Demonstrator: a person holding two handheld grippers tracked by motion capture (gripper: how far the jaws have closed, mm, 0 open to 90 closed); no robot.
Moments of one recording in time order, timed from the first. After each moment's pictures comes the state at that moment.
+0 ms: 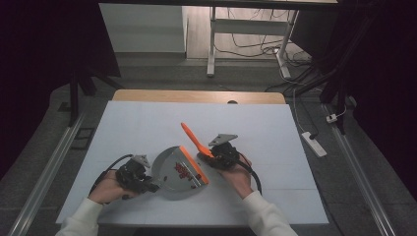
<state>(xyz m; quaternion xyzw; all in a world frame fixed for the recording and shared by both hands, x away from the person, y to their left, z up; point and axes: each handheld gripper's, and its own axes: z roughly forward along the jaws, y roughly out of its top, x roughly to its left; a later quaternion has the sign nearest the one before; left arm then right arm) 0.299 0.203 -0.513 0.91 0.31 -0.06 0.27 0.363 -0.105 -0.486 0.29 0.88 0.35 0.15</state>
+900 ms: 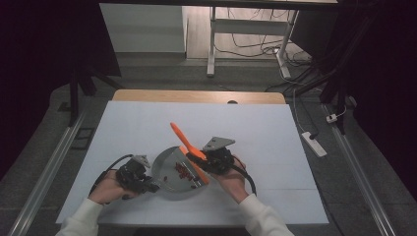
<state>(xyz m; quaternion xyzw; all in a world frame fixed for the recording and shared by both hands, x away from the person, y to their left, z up) 0.298 0.202 -0.513 0.91 0.31 -0.06 0.27 0.345 -0.095 -0.473 0.25 0.86 0.42 0.15</state>
